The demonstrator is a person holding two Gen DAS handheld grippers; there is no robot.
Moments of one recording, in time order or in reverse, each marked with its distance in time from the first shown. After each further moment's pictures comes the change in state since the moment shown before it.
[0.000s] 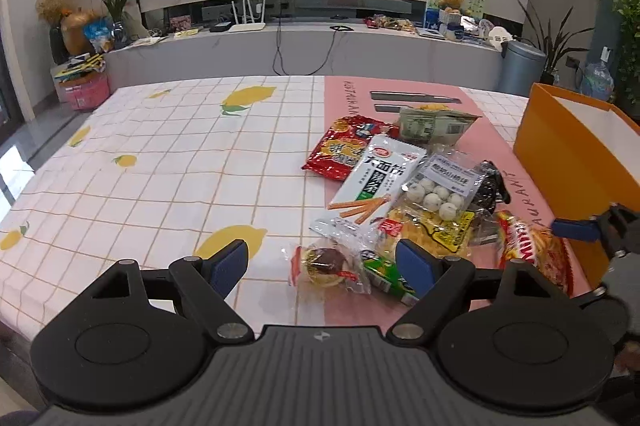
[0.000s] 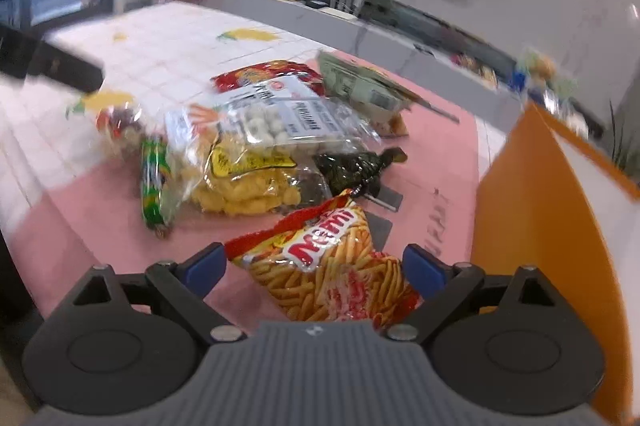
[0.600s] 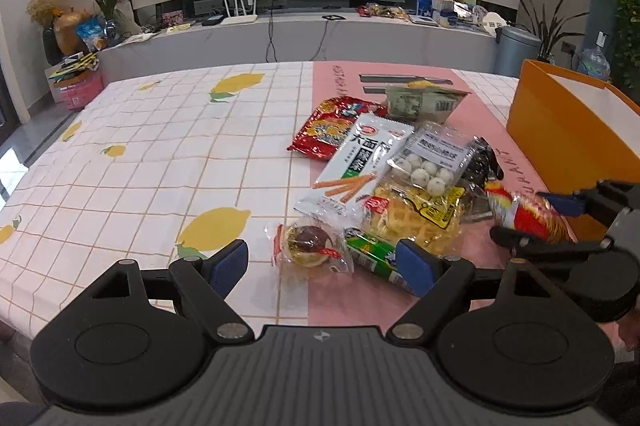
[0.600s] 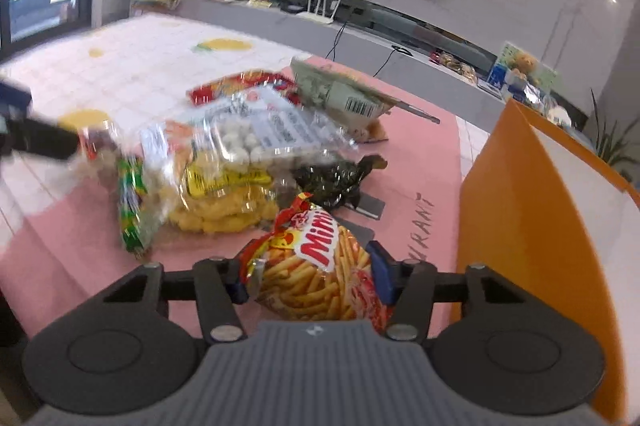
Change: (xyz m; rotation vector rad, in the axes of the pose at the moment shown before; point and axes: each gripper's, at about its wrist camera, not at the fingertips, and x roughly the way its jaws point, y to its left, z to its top) left arm 0.008 -0.014 -0.014 0.029 0.038 -0.004; right arm -0.008 -0.017 0.011 0.170 -0.014 -0.030
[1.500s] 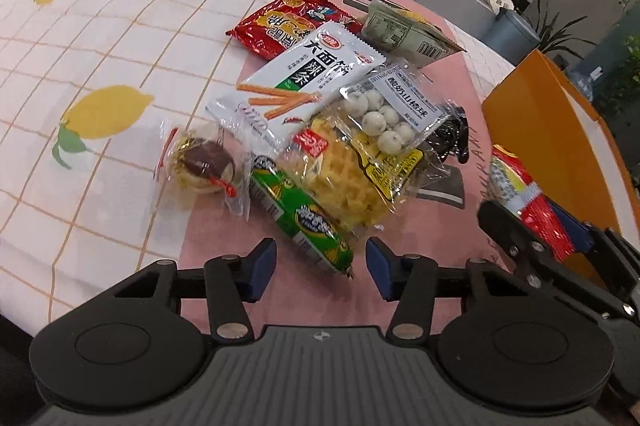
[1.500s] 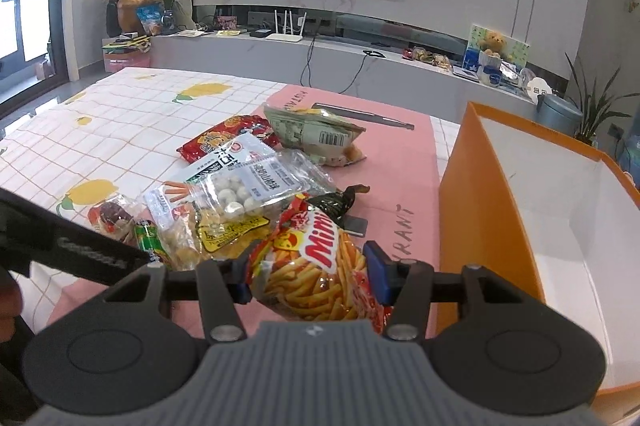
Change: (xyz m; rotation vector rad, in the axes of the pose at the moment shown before) left arm 0.066 -0.008 0.010 -0.306 0.309 -0.211; right arm -0.027 -0.008 0.014 0.140 -0.022 -0.031
